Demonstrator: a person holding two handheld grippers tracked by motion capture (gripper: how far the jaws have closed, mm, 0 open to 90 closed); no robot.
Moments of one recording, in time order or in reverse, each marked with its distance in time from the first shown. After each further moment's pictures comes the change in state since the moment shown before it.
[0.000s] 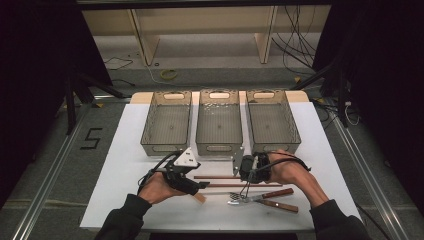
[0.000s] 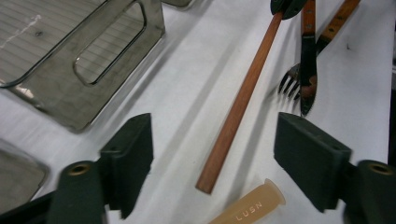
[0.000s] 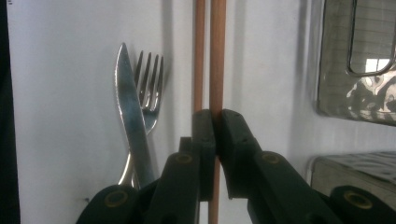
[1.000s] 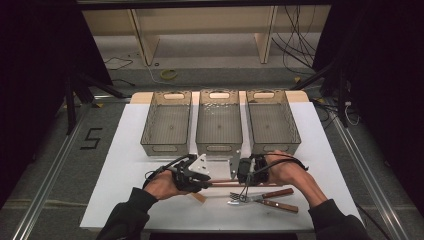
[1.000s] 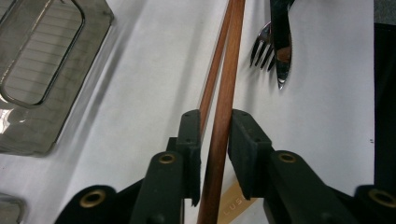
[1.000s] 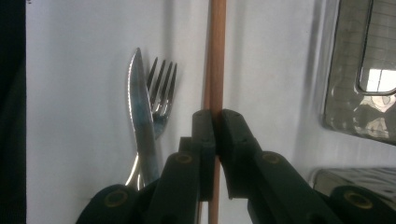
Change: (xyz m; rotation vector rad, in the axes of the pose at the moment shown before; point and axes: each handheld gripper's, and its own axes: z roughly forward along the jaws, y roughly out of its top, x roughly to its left) left arm -0.012 0.014 0.014 0.139 -0.082 0.175; right arm 0.005 0.008 0.000 0.010 0.014 -0.061
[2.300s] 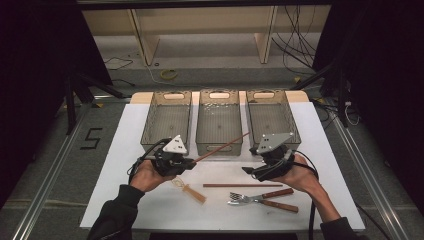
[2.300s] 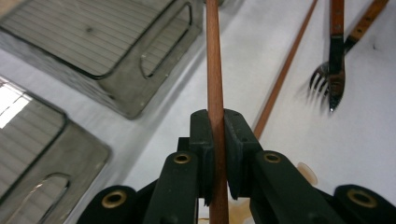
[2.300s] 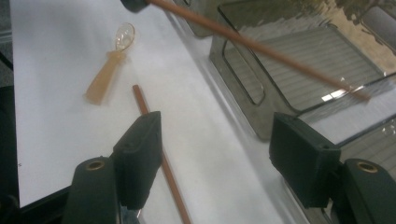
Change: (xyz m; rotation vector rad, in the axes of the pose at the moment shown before) left arm 0.036 -0.024 -0.045 -0.135 0.135 -0.228; right arm 0.000 -0.060 -0.028 -0.534 -0.175 0.498
